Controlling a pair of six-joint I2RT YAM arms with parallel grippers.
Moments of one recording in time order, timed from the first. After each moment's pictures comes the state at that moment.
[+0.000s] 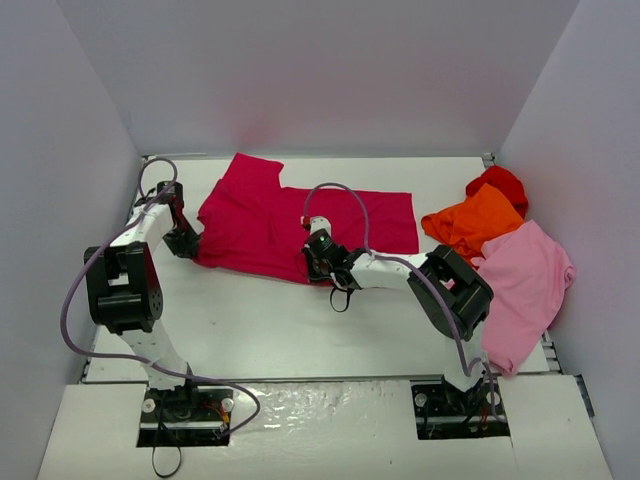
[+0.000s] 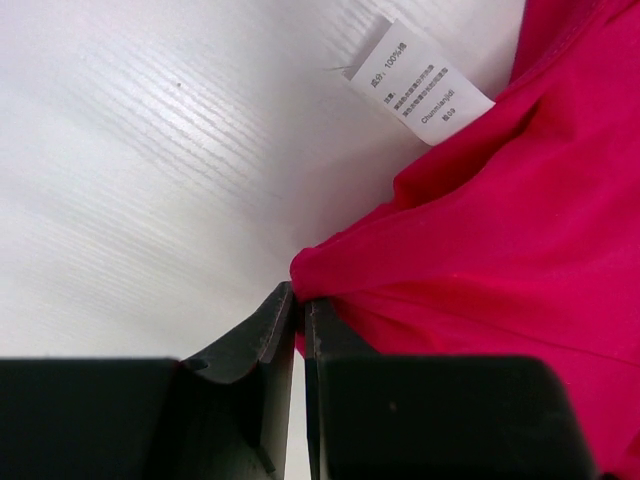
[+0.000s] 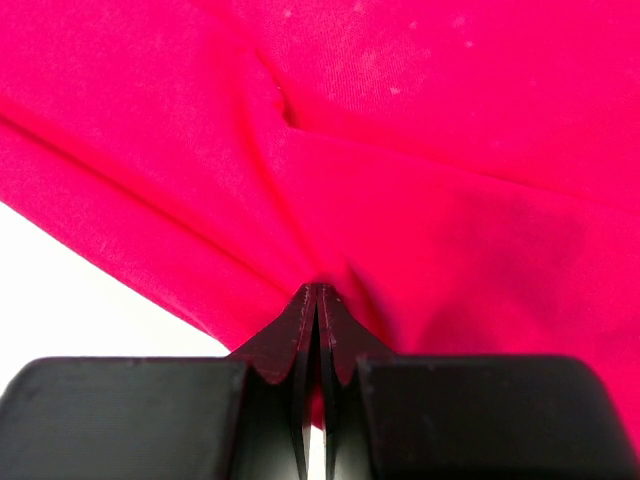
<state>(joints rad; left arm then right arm) 0.10 1.81 1.32 -0.76 -0.10 -0.55 0.80 1.91 1.08 0.00 0.14 0.44</state>
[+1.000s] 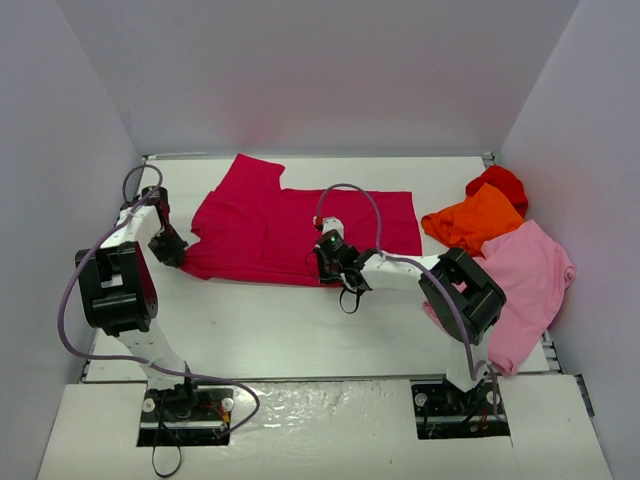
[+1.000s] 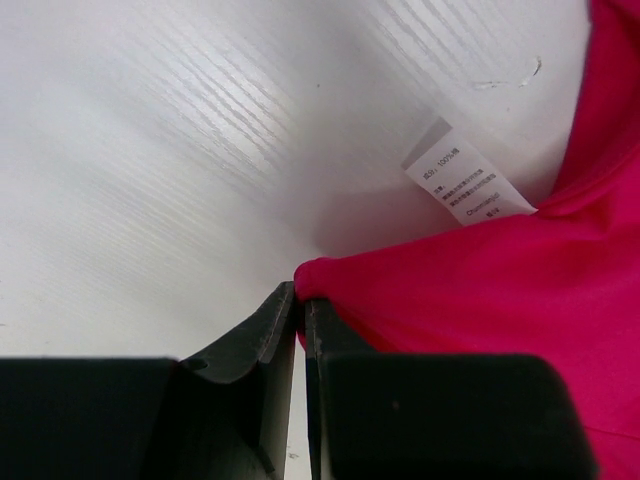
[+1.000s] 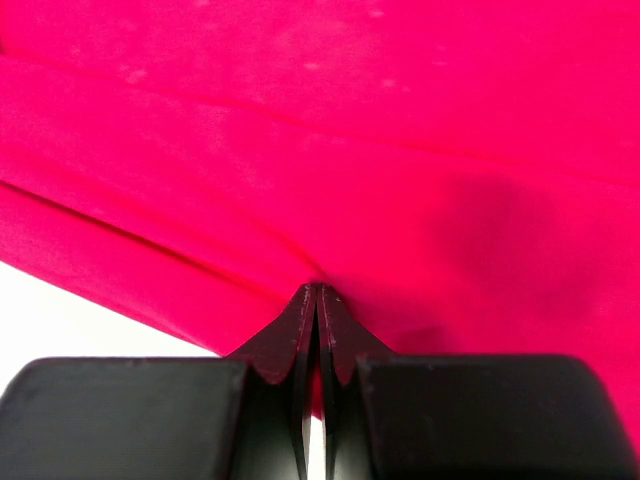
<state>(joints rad) 0.19 1.80 1.31 -0.82 -0.14 -0.51 0.76 1.85 1.00 -0.02 0.16 0.46</state>
